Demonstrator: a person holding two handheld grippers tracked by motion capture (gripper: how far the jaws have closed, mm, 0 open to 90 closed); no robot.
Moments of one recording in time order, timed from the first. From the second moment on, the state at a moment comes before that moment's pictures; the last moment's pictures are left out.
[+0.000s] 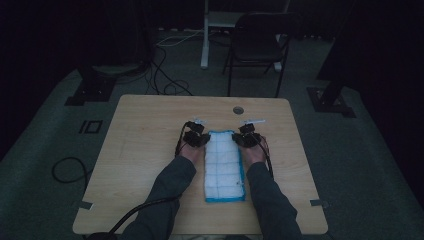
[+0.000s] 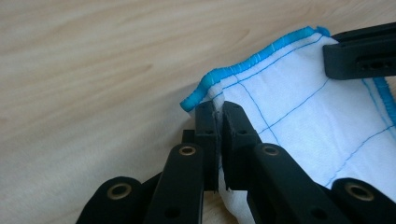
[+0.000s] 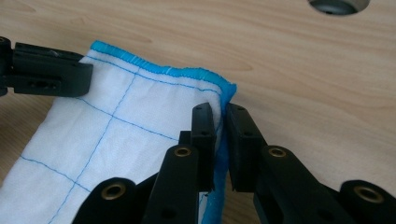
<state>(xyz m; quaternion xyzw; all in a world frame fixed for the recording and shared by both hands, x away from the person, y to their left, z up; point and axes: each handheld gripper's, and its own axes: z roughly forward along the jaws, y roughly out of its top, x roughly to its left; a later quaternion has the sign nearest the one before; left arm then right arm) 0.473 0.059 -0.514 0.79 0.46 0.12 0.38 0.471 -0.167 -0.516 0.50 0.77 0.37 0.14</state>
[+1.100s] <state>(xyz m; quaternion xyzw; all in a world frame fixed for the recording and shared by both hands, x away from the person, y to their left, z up) 0.438 0.070 -0.469 0.78 0.42 0.13 0.45 0.433 -0.176 -0.474 0.43 0.78 0.41 0.20</state>
